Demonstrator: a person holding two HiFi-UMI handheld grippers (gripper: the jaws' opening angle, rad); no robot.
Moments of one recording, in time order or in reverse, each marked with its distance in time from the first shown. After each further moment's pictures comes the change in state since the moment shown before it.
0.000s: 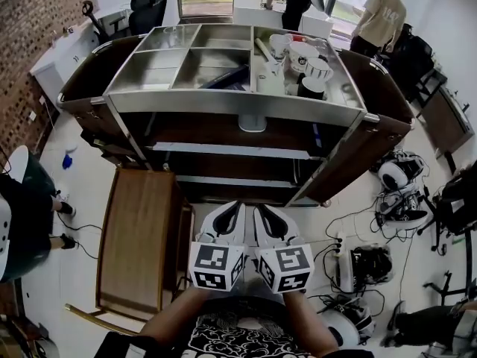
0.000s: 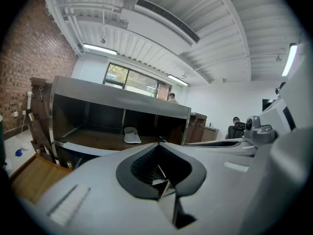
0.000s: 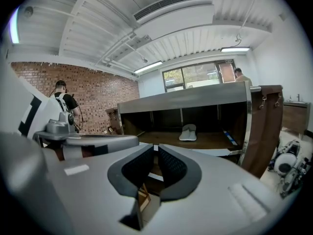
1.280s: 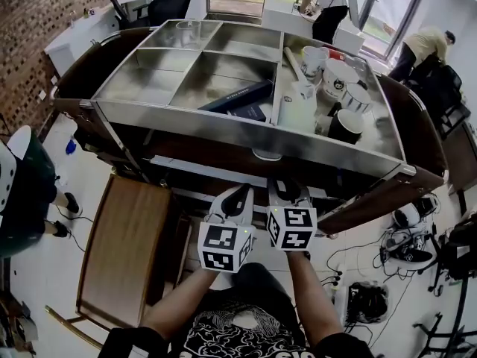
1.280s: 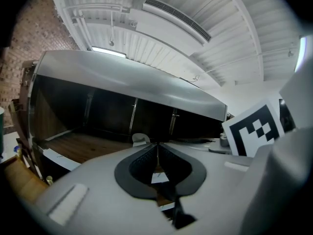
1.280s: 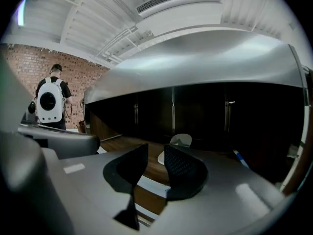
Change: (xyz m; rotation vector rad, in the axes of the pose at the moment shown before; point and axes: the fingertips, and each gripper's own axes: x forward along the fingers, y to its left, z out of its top) left arm 0.162 0.084 0.013 -0.033 -0.080 0.100; right arm 0.206 -0.136 0.026 -0.113 -0.045 -0.031
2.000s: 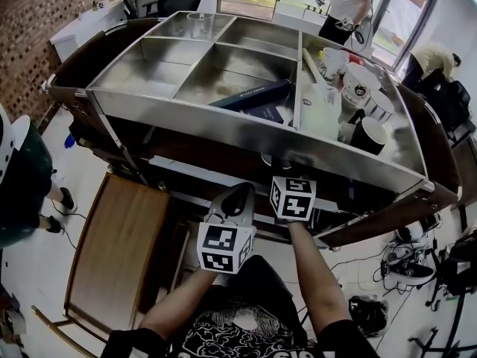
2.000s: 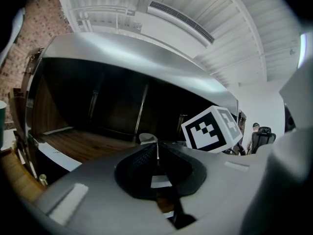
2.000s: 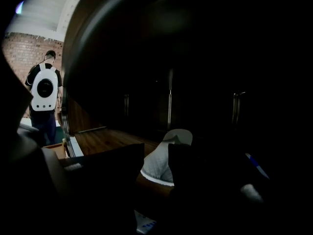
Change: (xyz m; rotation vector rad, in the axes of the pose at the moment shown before) left arm 0.031 0.042 -0.022 -0.017 -0.051 0.035; right arm 0.112 -0.037 -0.023 -0.044 0.057 -0.053
